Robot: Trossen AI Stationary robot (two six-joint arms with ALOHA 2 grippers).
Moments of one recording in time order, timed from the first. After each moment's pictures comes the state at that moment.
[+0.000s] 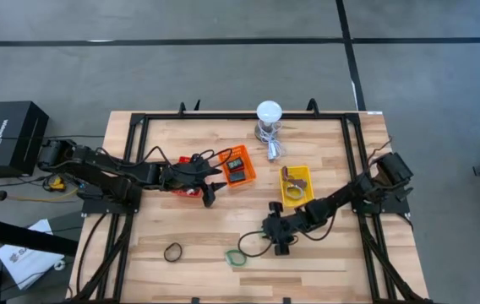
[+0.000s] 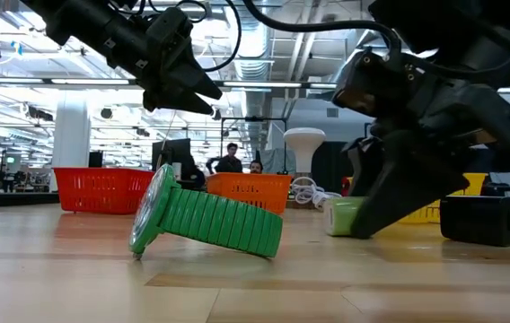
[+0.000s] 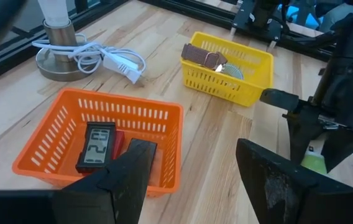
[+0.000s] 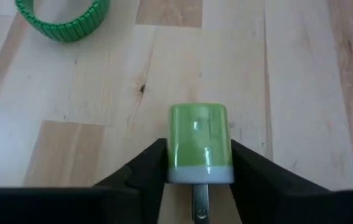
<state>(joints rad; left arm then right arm) -0.08 1.28 0.63 0.16 -0.36 -0.35 0.41 1.82 0.79 0.14 0.18 0.26</state>
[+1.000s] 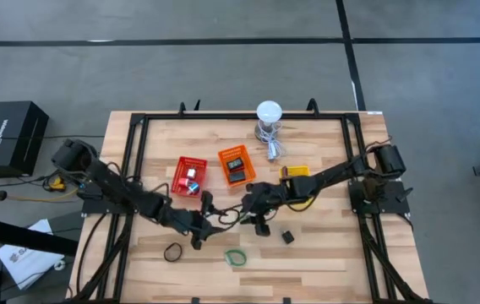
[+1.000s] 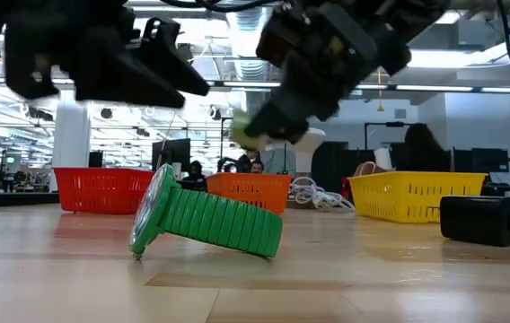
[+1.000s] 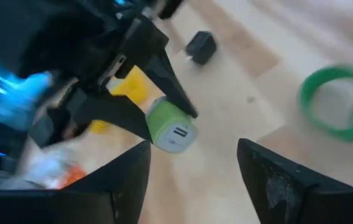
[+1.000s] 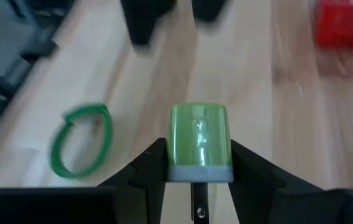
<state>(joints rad) -0.49 1.49 0.62 0.36 -0.50 0.38 0.15 1.82 1.02 0.12 -0.17 0.11</state>
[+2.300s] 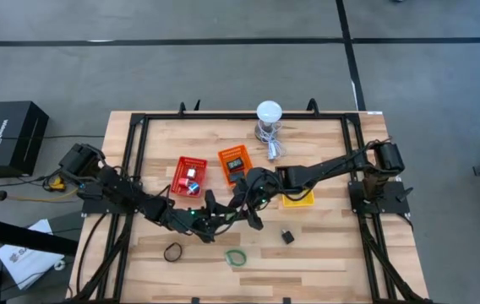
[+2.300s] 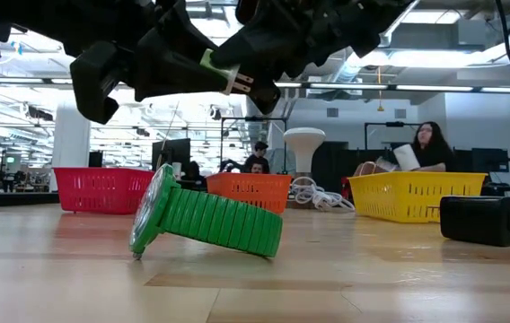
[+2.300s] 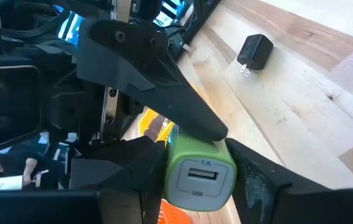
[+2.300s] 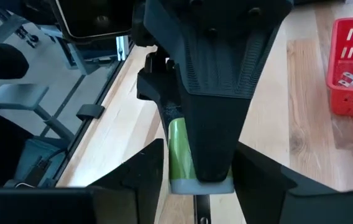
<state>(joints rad) -0.48 1.58 0.63 0.63 -0.65 0.79 0.09 1.82 1.15 0.13 -0.34 0.18</state>
